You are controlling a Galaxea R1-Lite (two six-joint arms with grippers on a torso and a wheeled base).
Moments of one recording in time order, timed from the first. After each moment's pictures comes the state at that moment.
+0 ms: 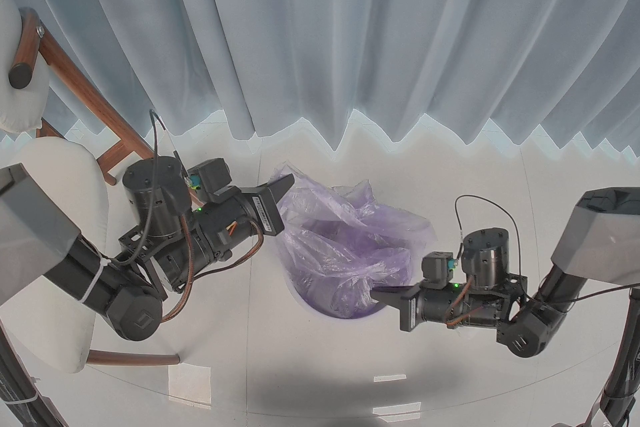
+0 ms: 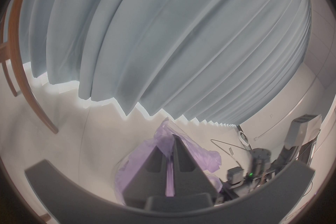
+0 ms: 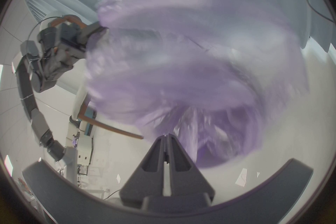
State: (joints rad) left arm -0.51 1.93 -0.72 -1.23 -0.14 -0.38; right arm 0.56 2.14 -0.59 -1.09 0.37 0.19
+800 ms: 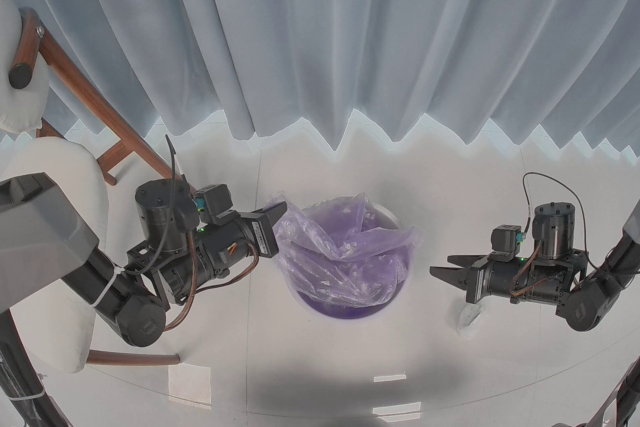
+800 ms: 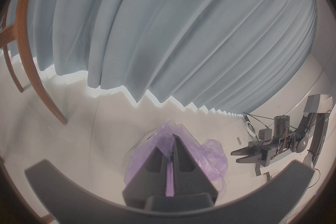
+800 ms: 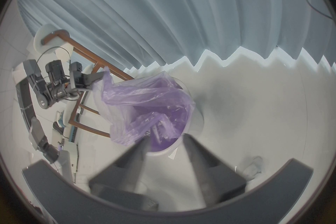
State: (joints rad) left arm -0.48 2.00 -0.67 -1.23 -0.14 -0.33; right arm 0.33 1.89 -0.47 -0.94 0.38 0.09
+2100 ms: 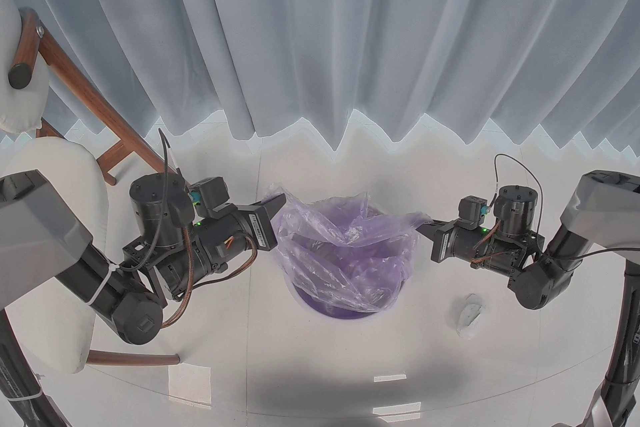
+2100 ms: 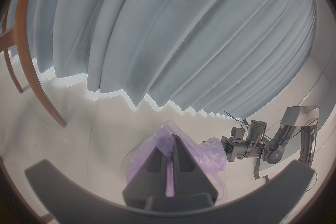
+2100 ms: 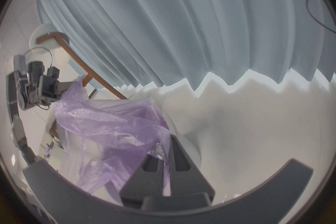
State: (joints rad) left arm -0.48 1.98 -0.68 -1.23 -0.14 -0.35; right arm 0.31 2.21 -0.78 -1.18 0.40 0.11
